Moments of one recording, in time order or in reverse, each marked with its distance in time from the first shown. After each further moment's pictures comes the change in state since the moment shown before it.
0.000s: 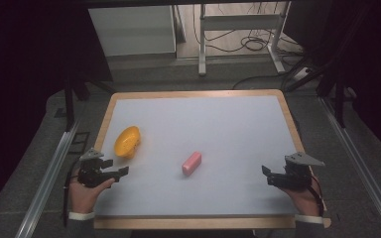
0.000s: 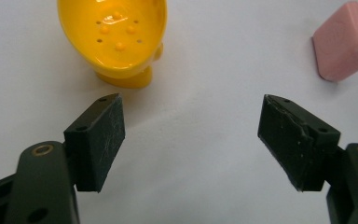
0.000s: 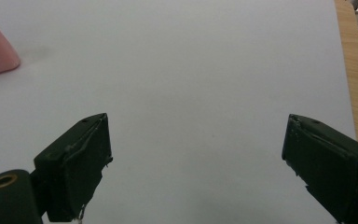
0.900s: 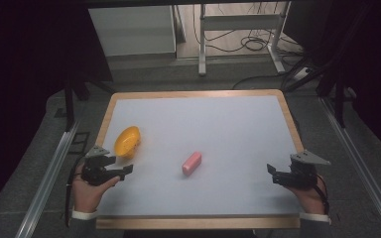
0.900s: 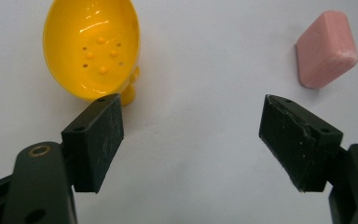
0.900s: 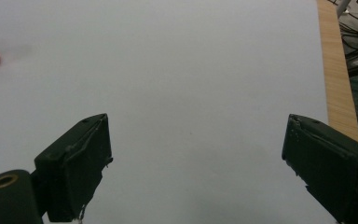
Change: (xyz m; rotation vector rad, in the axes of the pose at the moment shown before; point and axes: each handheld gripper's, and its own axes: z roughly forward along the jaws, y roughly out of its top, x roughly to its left) left arm -0.028 0.020 -0.009 0.016 0.029 0.048; right arm -0.013 -0.001 -0.002 0.005 -0.025 -0.005
